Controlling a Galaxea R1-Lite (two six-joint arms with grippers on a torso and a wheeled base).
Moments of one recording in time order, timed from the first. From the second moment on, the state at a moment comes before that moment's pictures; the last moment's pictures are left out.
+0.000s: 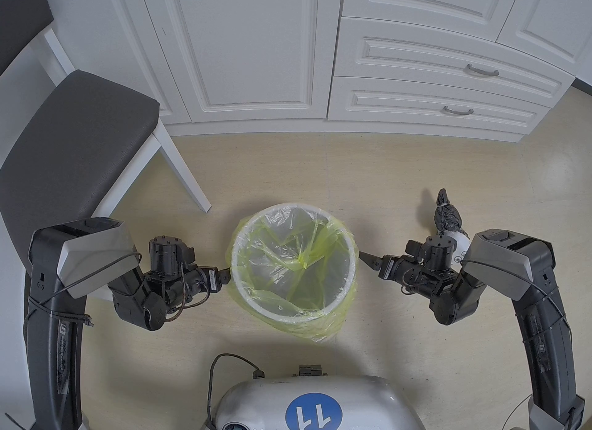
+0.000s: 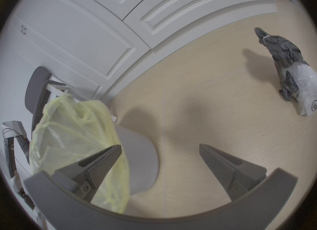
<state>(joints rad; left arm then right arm) -0.21 2.49 -0.96 -1.06 -0.09 -0.17 0.24 2.68 -1.20 -1.25 0.32 0.44</state>
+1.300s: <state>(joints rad) -0.22 2.45 -0.97 -1.02 0.13 -0.07 0.23 2.72 -1.13 -1.35 0.30 0.53</state>
